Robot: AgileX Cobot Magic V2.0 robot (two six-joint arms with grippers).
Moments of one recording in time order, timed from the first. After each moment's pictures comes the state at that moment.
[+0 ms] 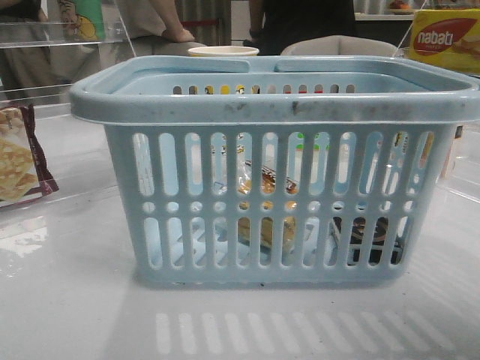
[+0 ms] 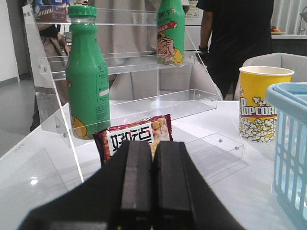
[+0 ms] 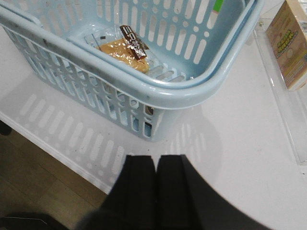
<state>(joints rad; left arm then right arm) -0.05 -0.01 0.01 -0.03 0.01 0.03 0.53 0.56 -0.63 -0.09 0.74 0.06</state>
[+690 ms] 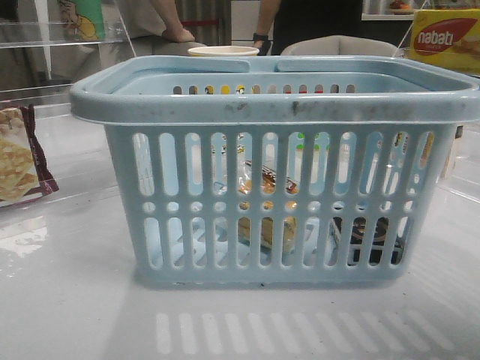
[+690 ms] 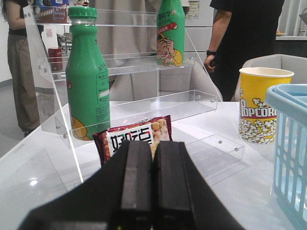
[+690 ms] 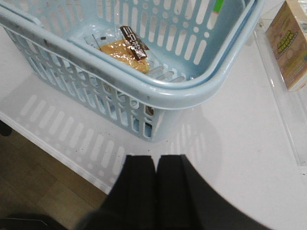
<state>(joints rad) -0.05 -0.01 0.01 -0.03 0.01 0.03 0.52 0.55 -0.63 -0.09 0.74 0.06</state>
